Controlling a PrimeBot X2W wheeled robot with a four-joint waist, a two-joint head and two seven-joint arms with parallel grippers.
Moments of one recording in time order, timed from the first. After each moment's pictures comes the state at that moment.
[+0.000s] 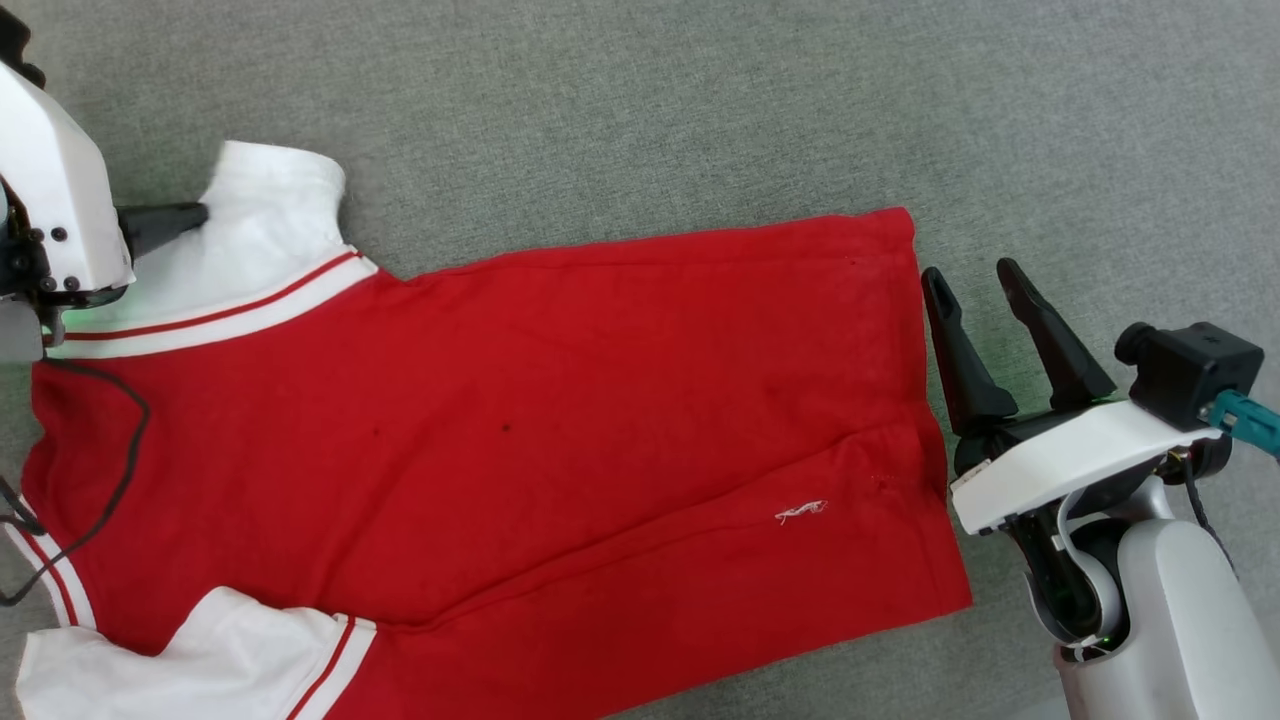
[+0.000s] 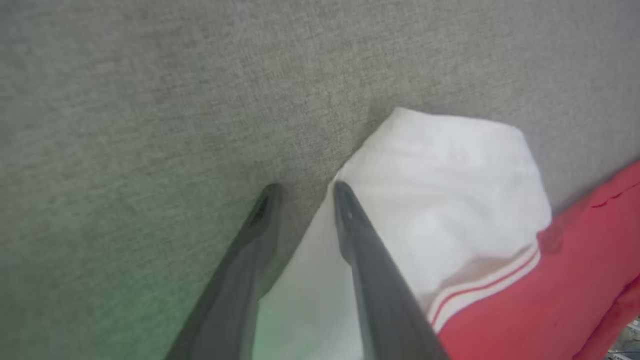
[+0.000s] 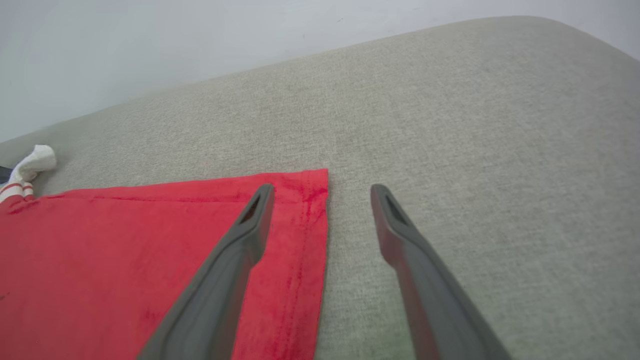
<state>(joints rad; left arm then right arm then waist) -0.95 0.77 -0.50 0.44 -1.11 -0.04 0.92 -0.31 -0.07 0.09 0.06 0.35 0.13 0.03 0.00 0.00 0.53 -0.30</state>
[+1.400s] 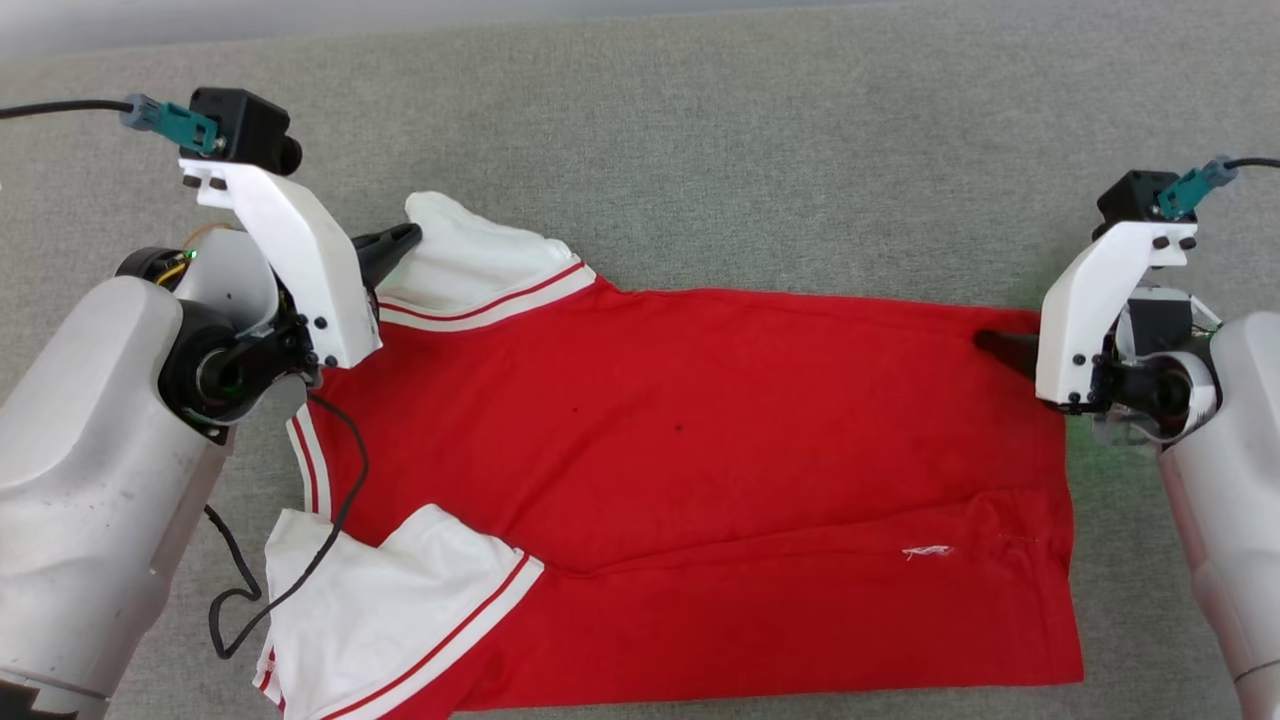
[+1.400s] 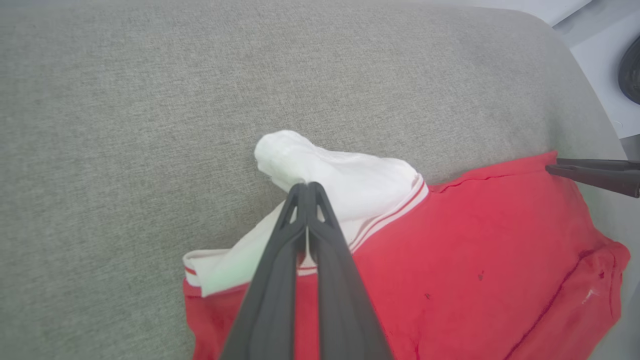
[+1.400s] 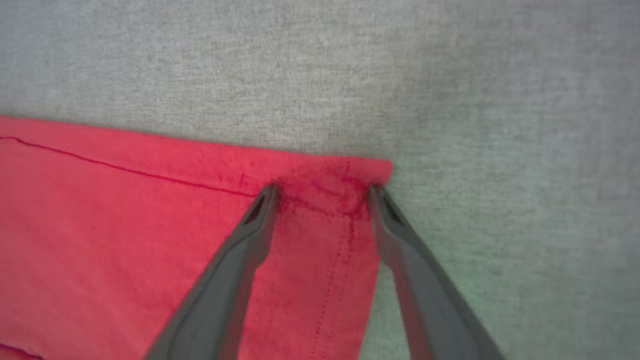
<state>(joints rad) -0.86 0.54 -0.58 0.46 -1.05 -0.12 0.52 -0.78 -0.24 0.14 0.75 0.49 0.13 0.78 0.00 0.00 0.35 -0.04</state>
